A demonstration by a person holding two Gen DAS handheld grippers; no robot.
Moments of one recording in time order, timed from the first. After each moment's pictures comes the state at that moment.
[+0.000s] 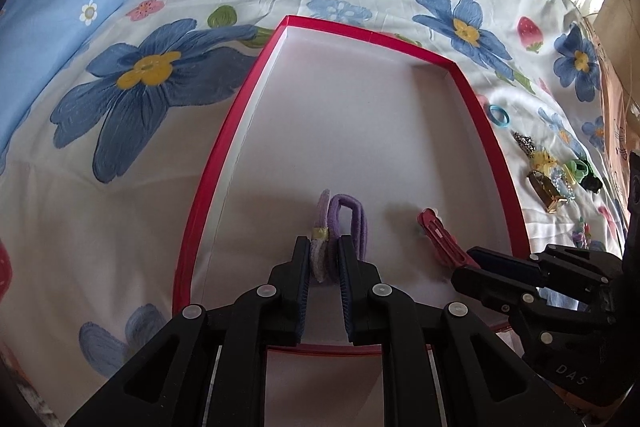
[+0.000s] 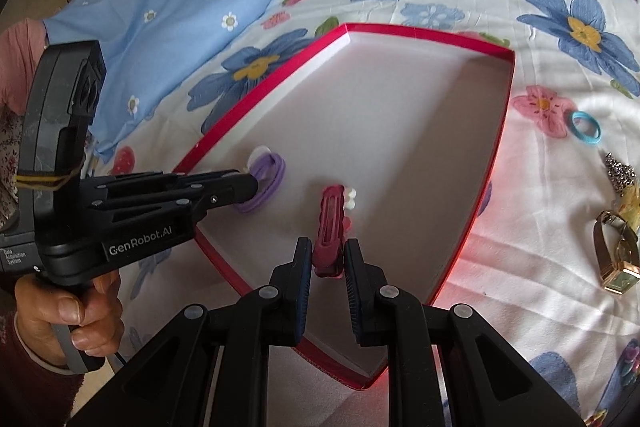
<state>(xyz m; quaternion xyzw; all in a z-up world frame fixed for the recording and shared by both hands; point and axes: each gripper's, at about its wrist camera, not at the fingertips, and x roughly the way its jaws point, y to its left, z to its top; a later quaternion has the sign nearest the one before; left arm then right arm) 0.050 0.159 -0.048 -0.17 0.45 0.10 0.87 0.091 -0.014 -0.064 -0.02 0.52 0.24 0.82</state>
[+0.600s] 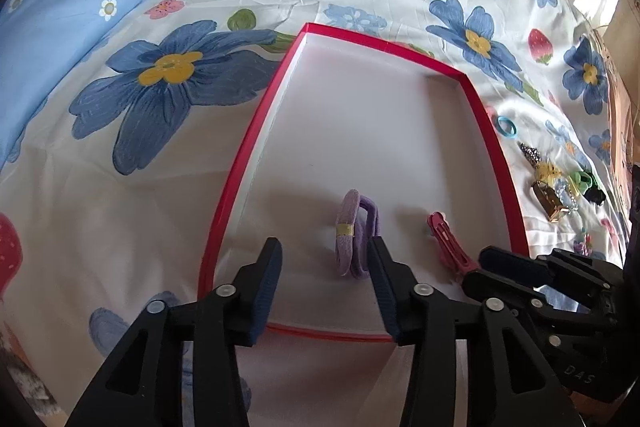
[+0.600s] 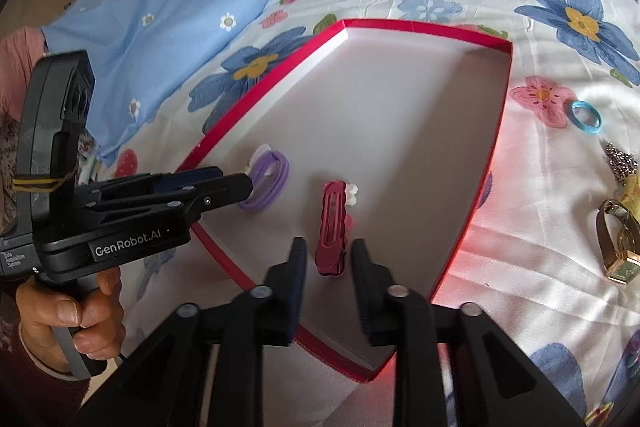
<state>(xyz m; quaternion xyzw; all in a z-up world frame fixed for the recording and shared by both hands) 0.032 0.159 -0.040 -0.17 0.44 0.12 0.87 0.088 -0.017 -0.060 -0.01 0.53 0.24 0.82</state>
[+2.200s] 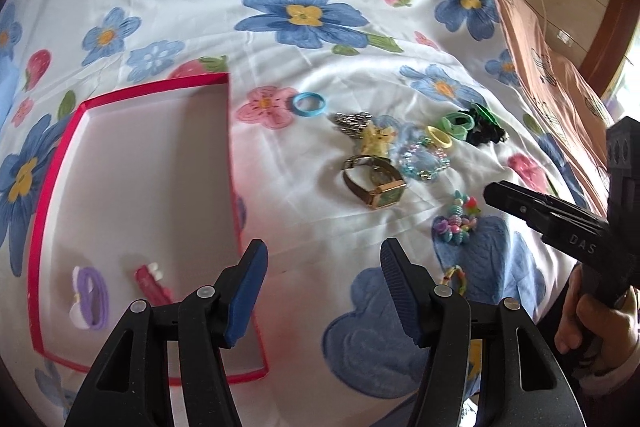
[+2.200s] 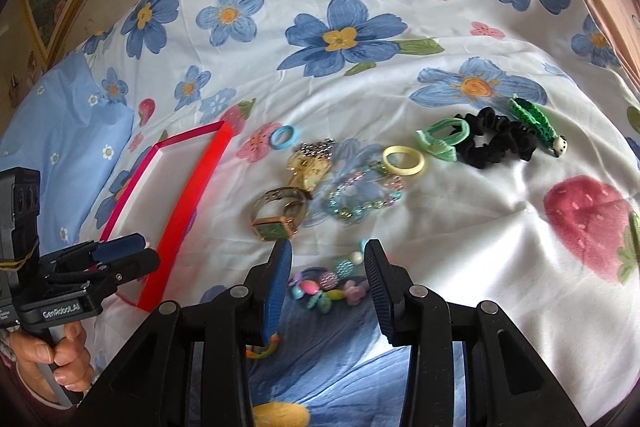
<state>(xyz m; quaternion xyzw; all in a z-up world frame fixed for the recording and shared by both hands) 0.100 0.008 -0.002 -0.07 0.45 -0.05 0.89 0.042 -0.250 0.007 0.10 0.45 0.01 0.89</state>
